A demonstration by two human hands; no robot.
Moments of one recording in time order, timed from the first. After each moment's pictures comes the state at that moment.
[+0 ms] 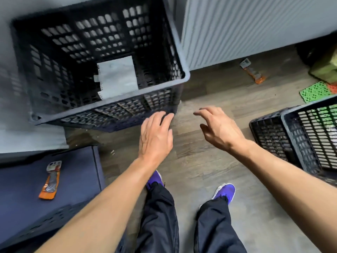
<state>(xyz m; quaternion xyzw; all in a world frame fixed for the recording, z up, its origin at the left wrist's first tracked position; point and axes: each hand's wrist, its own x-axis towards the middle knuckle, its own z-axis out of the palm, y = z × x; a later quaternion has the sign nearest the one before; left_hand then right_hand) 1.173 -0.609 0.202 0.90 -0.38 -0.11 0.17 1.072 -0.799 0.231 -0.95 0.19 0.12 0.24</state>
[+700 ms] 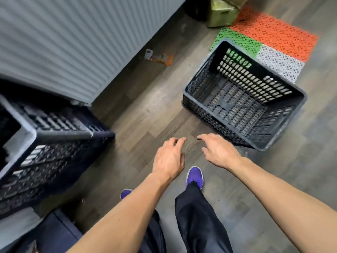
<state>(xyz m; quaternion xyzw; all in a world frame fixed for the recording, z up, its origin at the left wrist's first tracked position) 0.885 -0.865 0.186 0.73 -0.59 -0.34 0.01 0.721 -0.961 0.183 -0.77 0.47 0.23 0.37</state>
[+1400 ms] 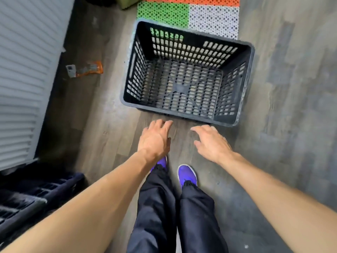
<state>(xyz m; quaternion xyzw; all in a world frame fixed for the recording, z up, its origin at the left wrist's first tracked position) 0.826 -1.013 0.077 0.54 -0.78 -0.30 -0.13 0.630 -0.985 0.106 -0.59 0.68 0.15 0.41</state>
